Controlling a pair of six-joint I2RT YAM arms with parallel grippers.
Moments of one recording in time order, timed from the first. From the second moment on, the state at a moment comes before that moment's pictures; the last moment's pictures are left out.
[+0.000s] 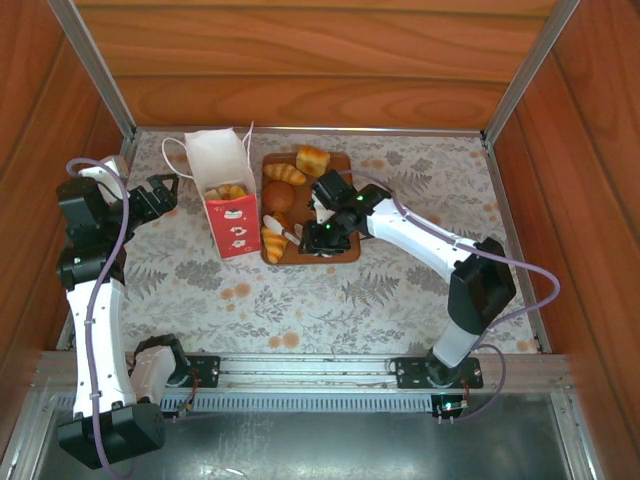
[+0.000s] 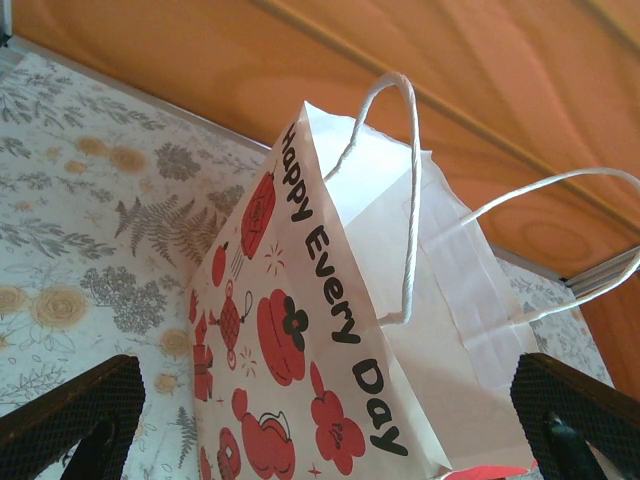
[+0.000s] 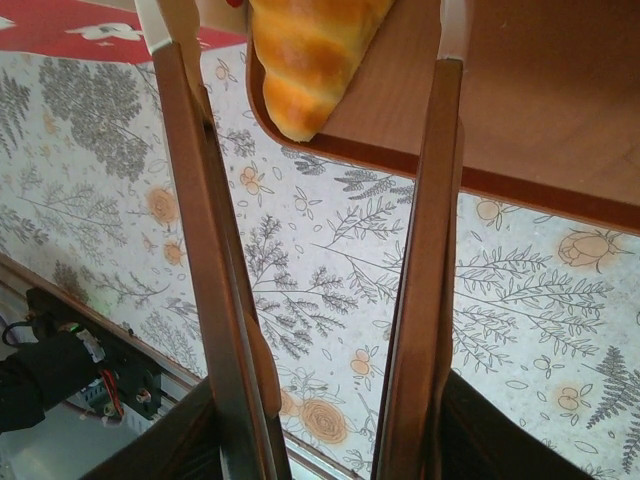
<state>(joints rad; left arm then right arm) 0.26 0.86 1.00 -0.55 0.50 -0.40 0.79 1.71 1.41 -0.90 -0.36 0.58</state>
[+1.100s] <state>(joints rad) 0.26 0.88 1.00 -0.55 0.49 -0.40 0.78 1.80 1.47 -0.96 -0.39 0.55</state>
